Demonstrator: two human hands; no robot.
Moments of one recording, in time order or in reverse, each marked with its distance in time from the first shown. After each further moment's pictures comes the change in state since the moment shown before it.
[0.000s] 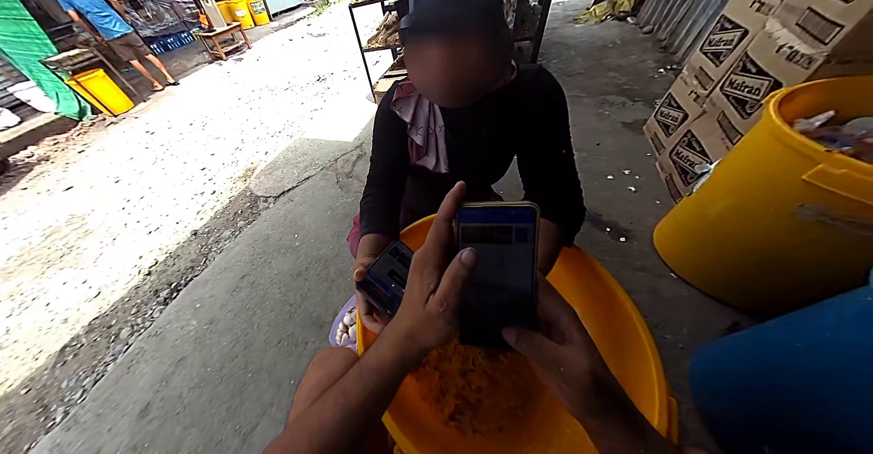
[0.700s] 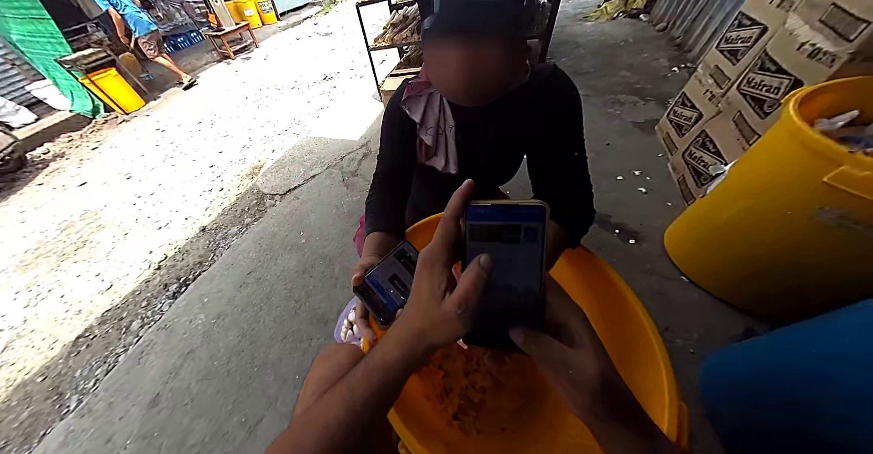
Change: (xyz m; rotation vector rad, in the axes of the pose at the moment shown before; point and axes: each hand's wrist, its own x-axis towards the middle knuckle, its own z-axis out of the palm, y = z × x) left_hand 0.002 0.001 0.005 0.004 0.019 0.007; right_hand -0.002 0.001 0.000 -0.010 0.006 -0.022
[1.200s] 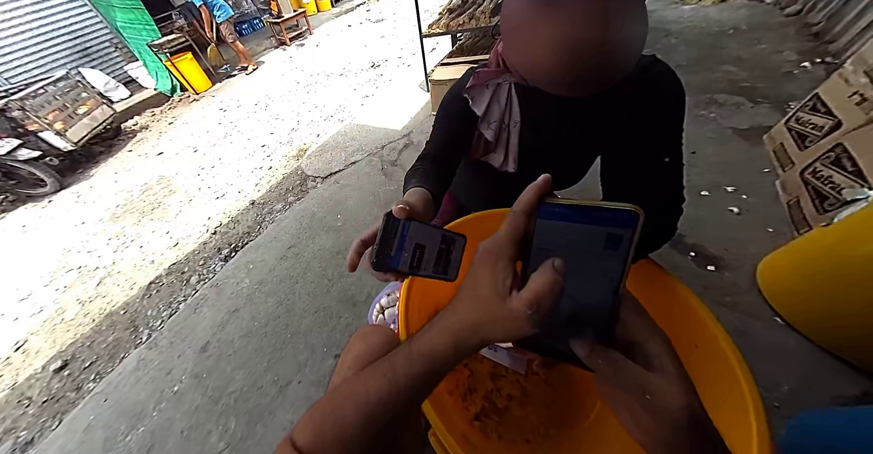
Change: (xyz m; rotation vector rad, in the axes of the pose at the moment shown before) left_hand 0.002 0.004 0.002 0.026 0.015 -0.007; right_hand 0.000 0.003 -0.002 -0.049 0.027 -0.021
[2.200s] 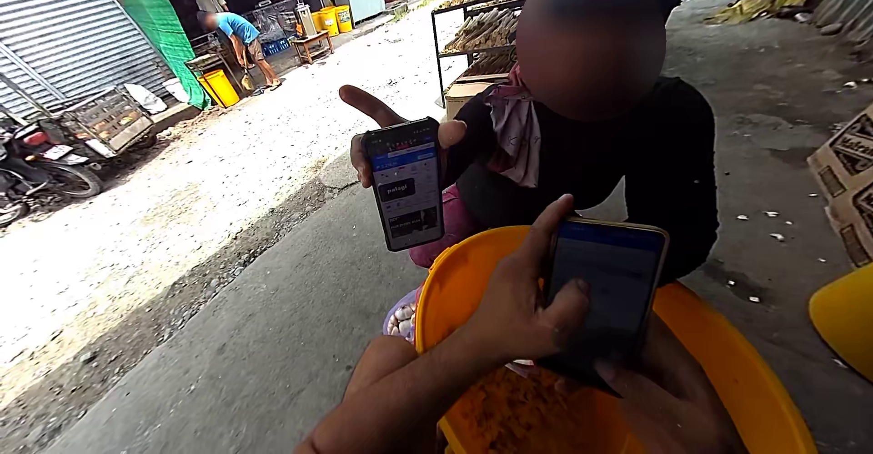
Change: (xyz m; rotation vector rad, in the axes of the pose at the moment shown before) left_hand 0.001 0.002 0.000 -0.003 -0.011 0.022; right_hand 0.000 -0.006 0.003 0.046 -0.025 0.022
